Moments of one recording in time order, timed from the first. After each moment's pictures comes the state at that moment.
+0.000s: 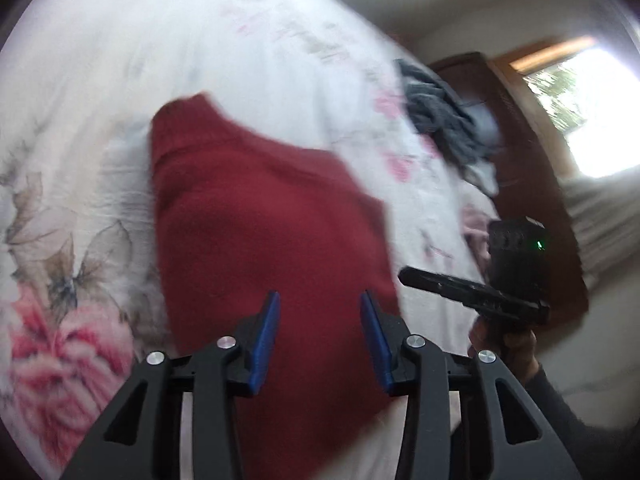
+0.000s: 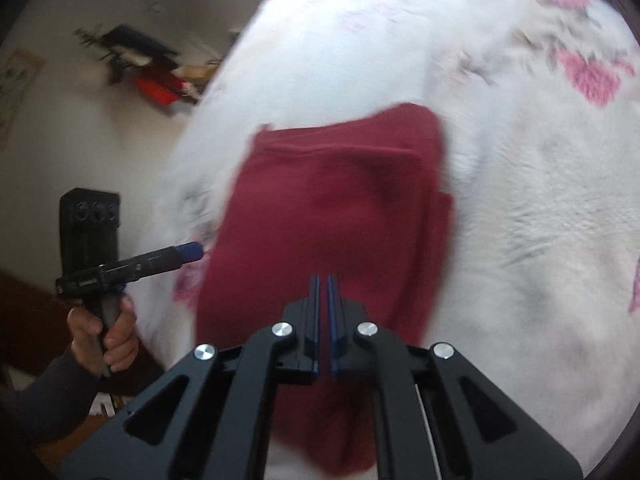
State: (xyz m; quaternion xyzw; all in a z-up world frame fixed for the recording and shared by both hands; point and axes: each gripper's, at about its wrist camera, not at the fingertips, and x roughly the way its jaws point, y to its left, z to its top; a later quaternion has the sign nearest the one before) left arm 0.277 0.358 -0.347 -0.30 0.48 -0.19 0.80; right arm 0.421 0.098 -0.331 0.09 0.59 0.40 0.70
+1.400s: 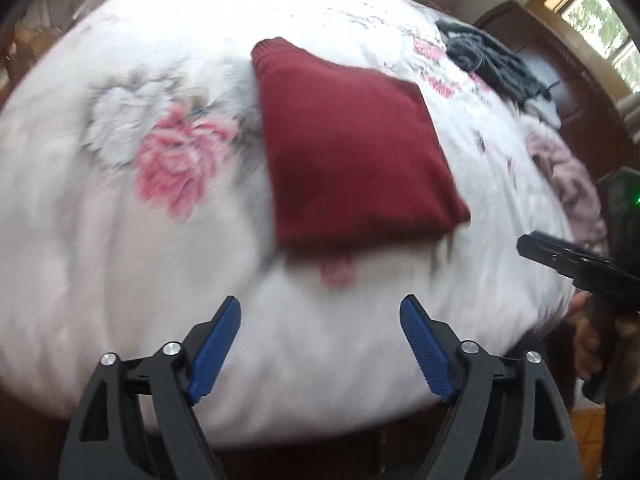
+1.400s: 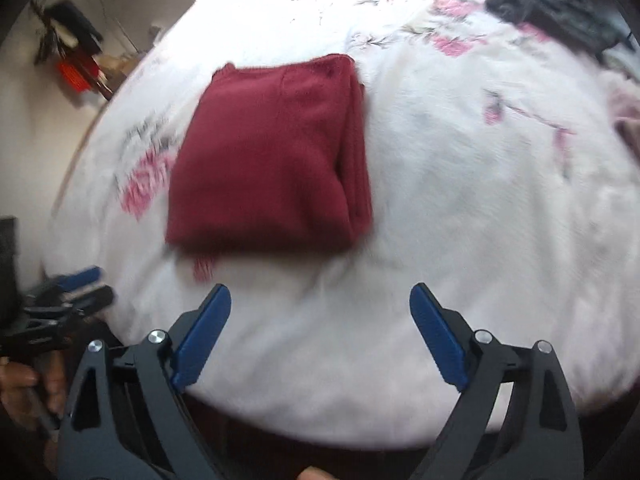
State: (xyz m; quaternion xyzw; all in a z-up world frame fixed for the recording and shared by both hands) left arm 0.085 0.290 -0.322 -0.15 0.55 0.00 0.83; right arm 0.232 0.085 -0.295 -0.04 0.59 0.18 0.79
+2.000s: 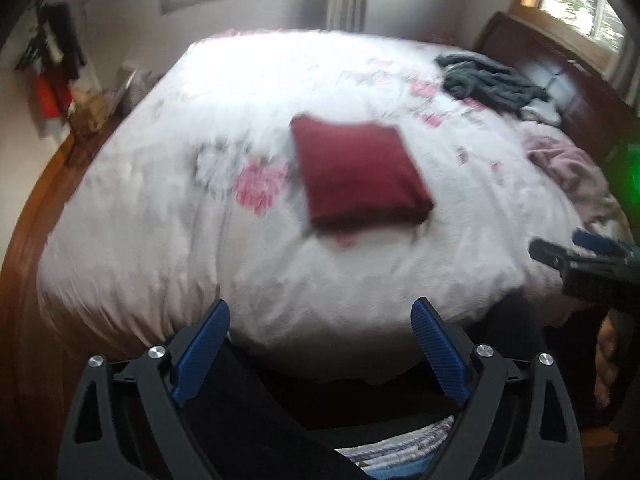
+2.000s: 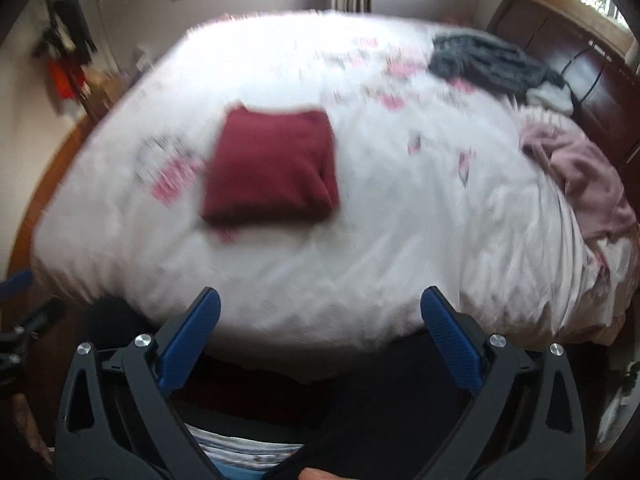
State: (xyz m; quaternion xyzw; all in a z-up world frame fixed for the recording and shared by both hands) left arm -0.061 0.237 -0.159 -0.05 0.44 0.07 0.89; right arm 0.085 0.070 -0.151 -0.06 0.49 0.13 0.86
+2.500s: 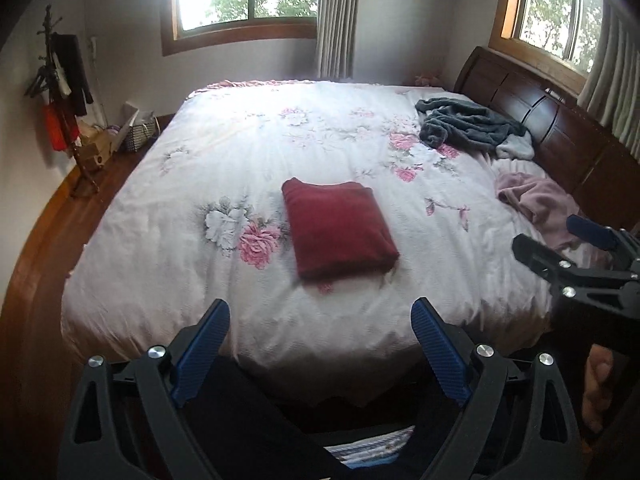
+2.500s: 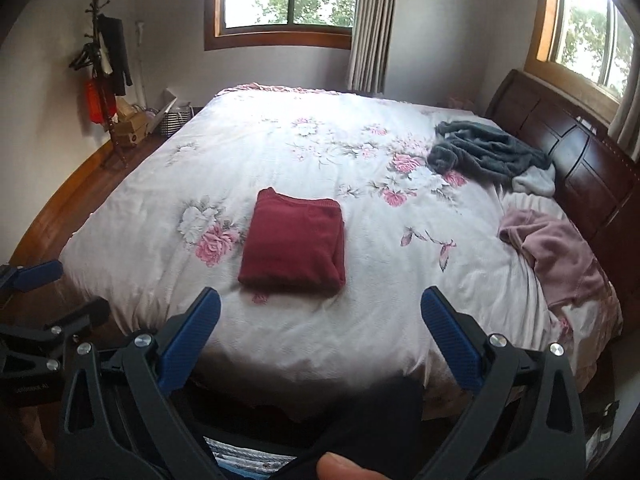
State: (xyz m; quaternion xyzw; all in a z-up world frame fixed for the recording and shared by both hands) left arm -0.093 0.213 -0.066 -0.06 0.41 0.06 0.91; right arm 0.031 0.088 -0.028 -0.10 0.38 0.15 0.91
